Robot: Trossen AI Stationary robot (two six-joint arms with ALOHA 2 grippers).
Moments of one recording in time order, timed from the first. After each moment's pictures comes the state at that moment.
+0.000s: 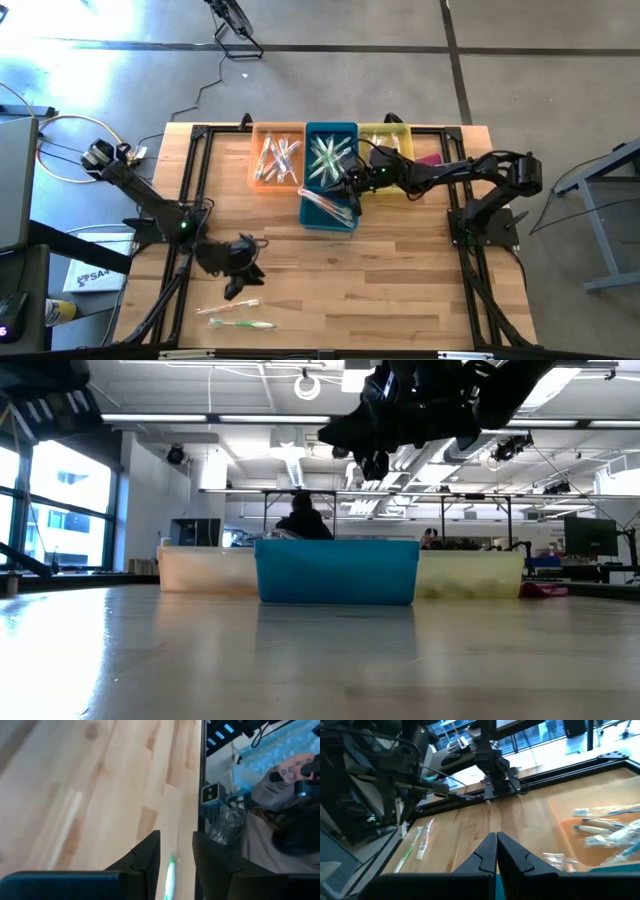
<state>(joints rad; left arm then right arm) -0.65 1.07 0.69 -0.19 -0.20 -0.95 -0.24 1.56 0.82 0.56 -0.42 0.27</state>
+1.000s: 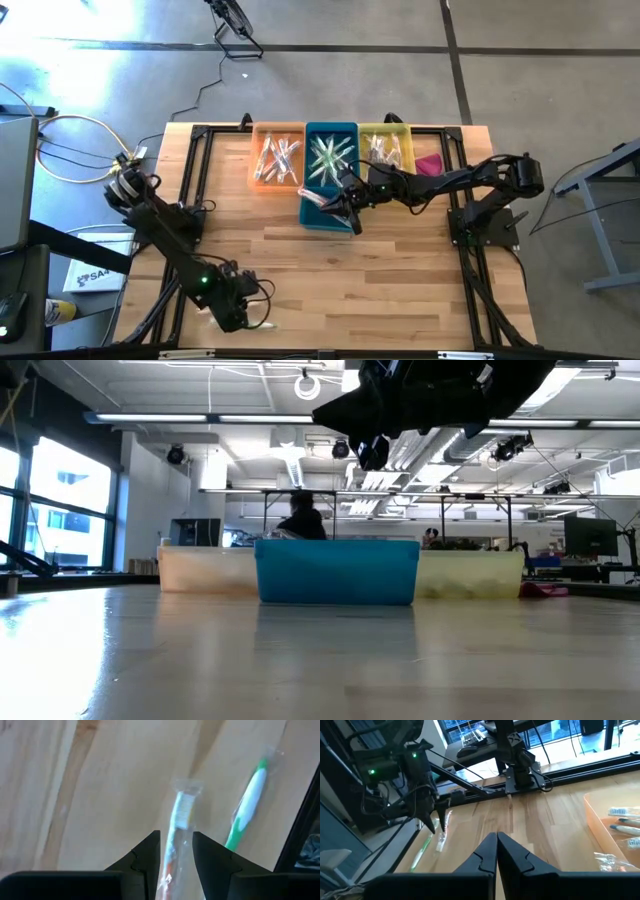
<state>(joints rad) -0.86 1.58 1.02 -0.70 -0.16 -1.18 -0.10 1.56 0.82 0.56 -0.33 0.27</state>
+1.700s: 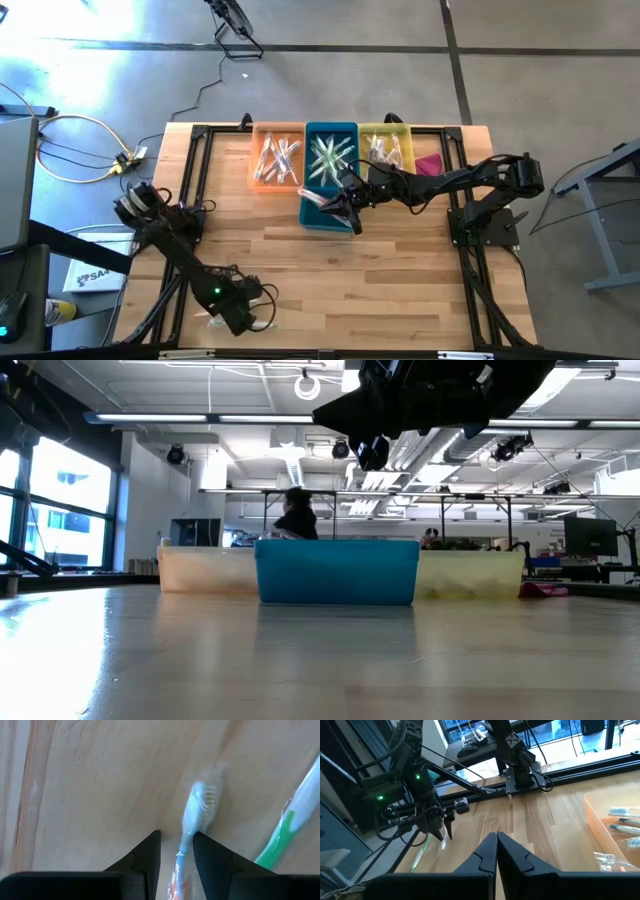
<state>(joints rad) -0.86 1.74 1.02 -0.68 -0.05 -1.22 -0.10 1.56 0.82 0.56 -0.34 0.27</state>
